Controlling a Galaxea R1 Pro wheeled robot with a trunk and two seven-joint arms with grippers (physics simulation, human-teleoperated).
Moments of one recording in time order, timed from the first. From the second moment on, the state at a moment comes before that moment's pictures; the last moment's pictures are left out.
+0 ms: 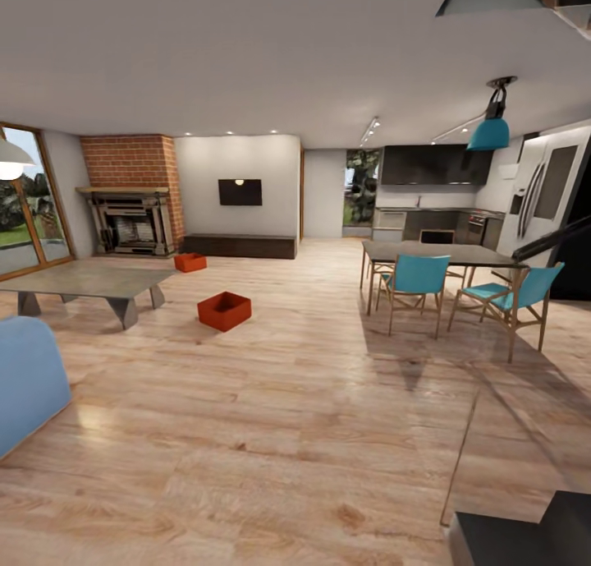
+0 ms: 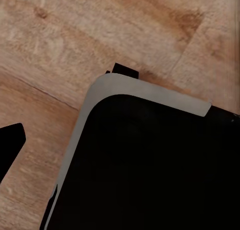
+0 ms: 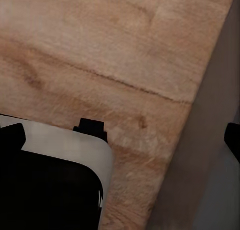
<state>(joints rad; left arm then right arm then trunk) 0.00 0.03 -0.01 -0.09 0.38 -0.08 0.01 -0.15 -0.05 0.39 0.03 -0.16 -0.19 -0.02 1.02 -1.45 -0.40</state>
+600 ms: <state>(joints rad) 0.00 0.03 -0.01 -0.09 0.38 -0.08 0.01 -0.15 -0.05 0.39 0.03 -0.16 -0.19 -0.02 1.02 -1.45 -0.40</state>
